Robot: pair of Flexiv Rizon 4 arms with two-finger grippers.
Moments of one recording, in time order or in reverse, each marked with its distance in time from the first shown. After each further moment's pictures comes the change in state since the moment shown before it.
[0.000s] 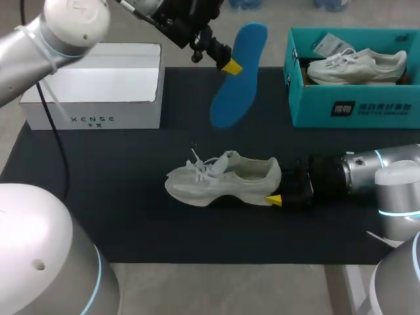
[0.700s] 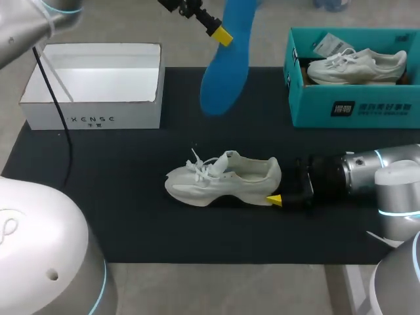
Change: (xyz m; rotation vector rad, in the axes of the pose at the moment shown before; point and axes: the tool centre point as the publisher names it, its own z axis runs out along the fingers) left arm -0.022 -0.026 -0.050 0.018 0.248 -0.230; right arm 0.000 0.000 0.000 0.000 0.000 0.000
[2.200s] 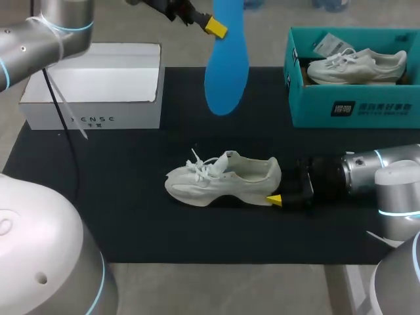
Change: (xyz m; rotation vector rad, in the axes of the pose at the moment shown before) left arm -0.024 0.002 -0.010 0.221 0.259 -0.252; right arm 0.000 0.000 0.000 0.000 0.000 0.000
